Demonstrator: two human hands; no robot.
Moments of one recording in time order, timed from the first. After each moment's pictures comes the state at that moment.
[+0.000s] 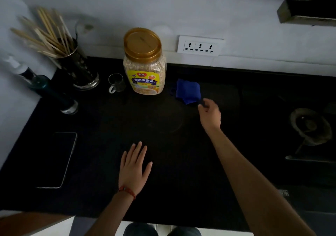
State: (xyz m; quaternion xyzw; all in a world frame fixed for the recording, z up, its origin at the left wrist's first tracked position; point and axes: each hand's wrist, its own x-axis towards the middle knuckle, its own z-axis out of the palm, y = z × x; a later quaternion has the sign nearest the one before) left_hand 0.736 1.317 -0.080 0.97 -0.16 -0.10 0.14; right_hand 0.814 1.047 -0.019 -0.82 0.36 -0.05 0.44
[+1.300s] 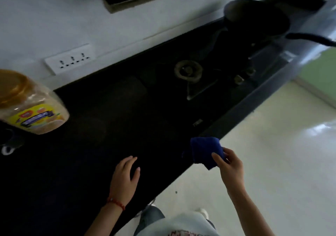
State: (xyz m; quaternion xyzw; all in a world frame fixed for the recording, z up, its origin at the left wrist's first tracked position) left_hand 0.686 1.244 -0.042 0.85 -0.38 -0.22 0.29; right_hand 0.456 1.069 0.002 -0.53 0.63 -0.28 0.50
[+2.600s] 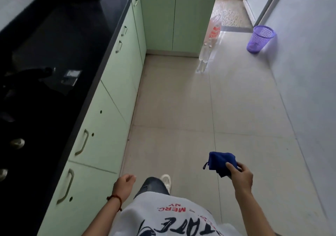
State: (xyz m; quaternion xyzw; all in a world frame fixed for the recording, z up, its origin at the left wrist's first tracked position) left_hand 0.208 0.781 -0.109 0.73 -0.46 -0.50 0.04; right_hand -0.127 0.867 -0.066 -0.04 0.82 -0.45 0.35
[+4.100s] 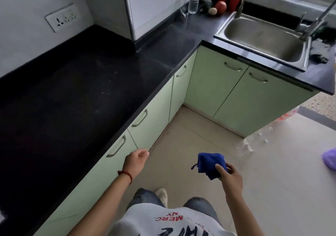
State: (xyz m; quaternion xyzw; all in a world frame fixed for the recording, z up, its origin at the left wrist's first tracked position) left_hand 0.000 0.071 -0.044 0.78 -0.40 -0.42 0.25; right_hand -0.284 0.067 -0.043 -0.28 0.75 -0.35 0.49
